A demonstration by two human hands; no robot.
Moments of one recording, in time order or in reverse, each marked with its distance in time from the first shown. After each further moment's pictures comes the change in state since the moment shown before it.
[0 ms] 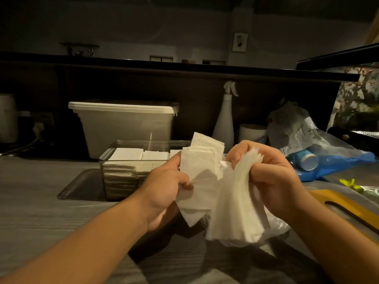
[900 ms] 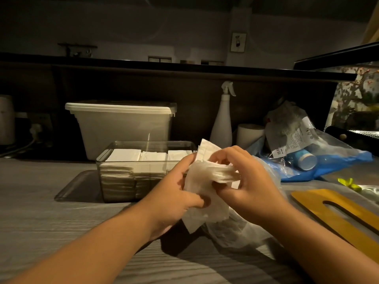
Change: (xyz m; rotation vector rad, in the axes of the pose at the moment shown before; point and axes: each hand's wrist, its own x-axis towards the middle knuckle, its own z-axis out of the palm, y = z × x) left_hand -0.001 -0.016 0.002 0.219 -0.119 0.099; right_hand -0.004 0.019 0.017 -0.752 0.127 -0.081
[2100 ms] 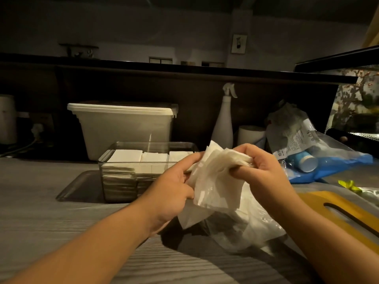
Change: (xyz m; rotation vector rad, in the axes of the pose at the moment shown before) left_hand 0.003 0.008 -0.001 -0.030 0.035 -0.027; right_hand 0.007 0.007 -0.010 0.390 0.106 0.285
